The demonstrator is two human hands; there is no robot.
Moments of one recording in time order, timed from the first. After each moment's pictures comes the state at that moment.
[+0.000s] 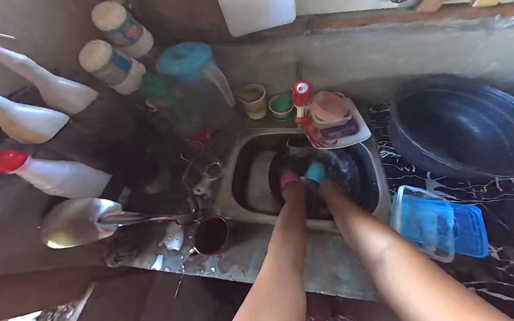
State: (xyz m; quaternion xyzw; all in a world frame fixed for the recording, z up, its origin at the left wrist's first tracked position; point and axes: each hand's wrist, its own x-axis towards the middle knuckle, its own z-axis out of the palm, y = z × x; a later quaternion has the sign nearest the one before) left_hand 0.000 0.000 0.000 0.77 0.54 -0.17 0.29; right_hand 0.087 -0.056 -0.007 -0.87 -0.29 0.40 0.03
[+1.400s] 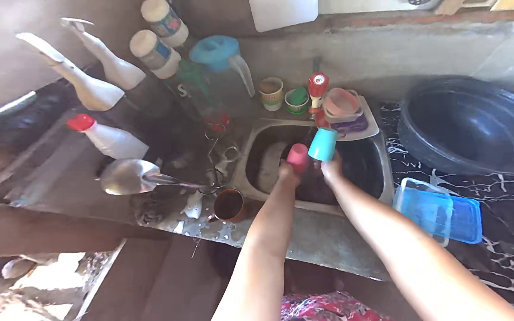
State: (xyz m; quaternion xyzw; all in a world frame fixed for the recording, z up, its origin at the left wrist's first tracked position) left_hand -0.035 0.025 0.009 0.17 0.53 0.33 0.76; right_hand 0.065 -0.040 0.010 -0.69 -0.21 0.30 0.62
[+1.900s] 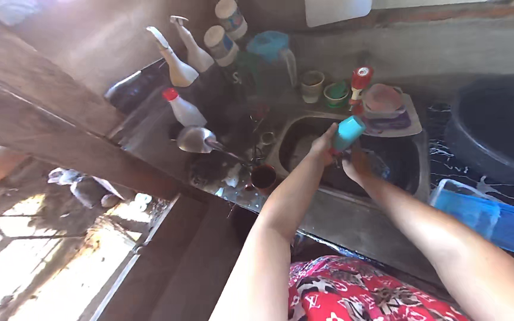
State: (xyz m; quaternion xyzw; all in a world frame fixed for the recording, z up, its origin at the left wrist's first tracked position) left_hand -0.051 0.014 0.099 0.37 0.41 0.25 0.79; right_hand 0.048 -0.072 0.044 -0.78 -0.52 0.18 0.29
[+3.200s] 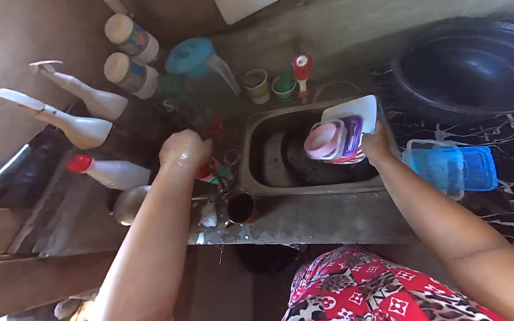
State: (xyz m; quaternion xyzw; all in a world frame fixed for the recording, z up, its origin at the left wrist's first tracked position) left_hand -0.195 0.106 0.249 0.80 0.58 -0.13 0.02; right_hand 0.109 -0.121 0.048 -0.81 -0.15 0.20 0.53
